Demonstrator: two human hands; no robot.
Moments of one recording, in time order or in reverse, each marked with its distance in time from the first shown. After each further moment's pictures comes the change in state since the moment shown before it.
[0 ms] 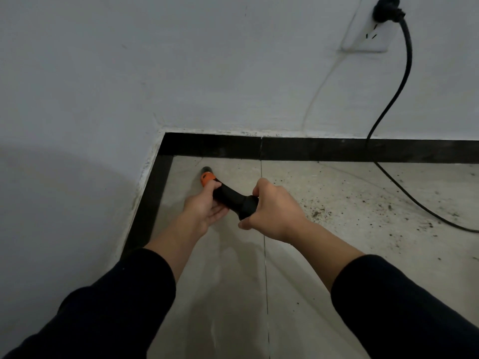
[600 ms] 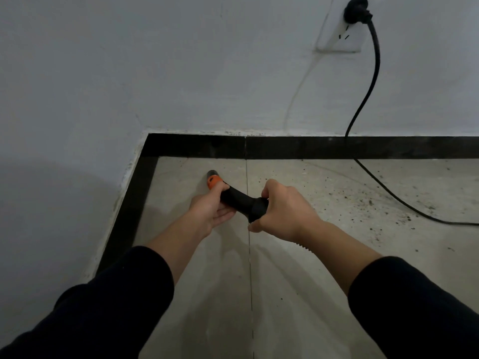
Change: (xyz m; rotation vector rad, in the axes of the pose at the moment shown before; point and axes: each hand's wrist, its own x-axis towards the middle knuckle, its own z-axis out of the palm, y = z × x) left_hand -0.015 -0.015 0.038 0.109 -0.072 -0.019; right_hand -0.021 0.034 -0.027 -0.037 -0.002 0.051
